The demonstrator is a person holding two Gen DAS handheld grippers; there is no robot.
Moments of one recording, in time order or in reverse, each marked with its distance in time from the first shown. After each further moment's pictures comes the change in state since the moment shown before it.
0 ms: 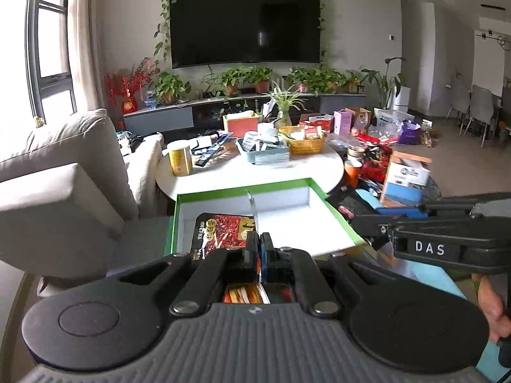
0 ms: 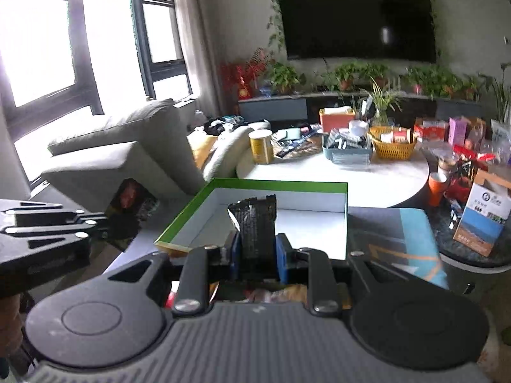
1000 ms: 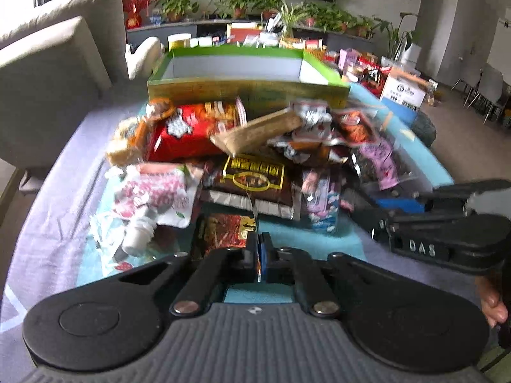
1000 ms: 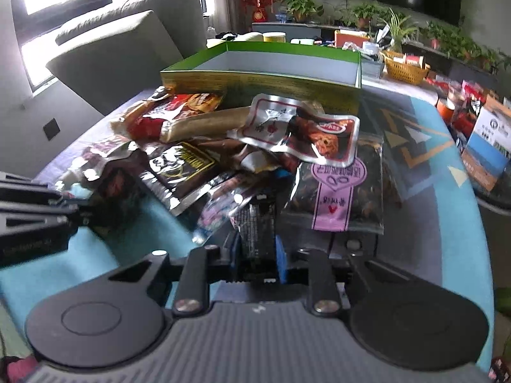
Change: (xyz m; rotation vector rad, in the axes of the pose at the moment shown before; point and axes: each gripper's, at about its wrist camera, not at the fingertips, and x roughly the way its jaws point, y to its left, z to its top) left arm -0.033 -0.032 -0.164 -0.114 0.243 -0.027; right arm -0.028 0.007 -0.151 -0.116 0.268 0.001
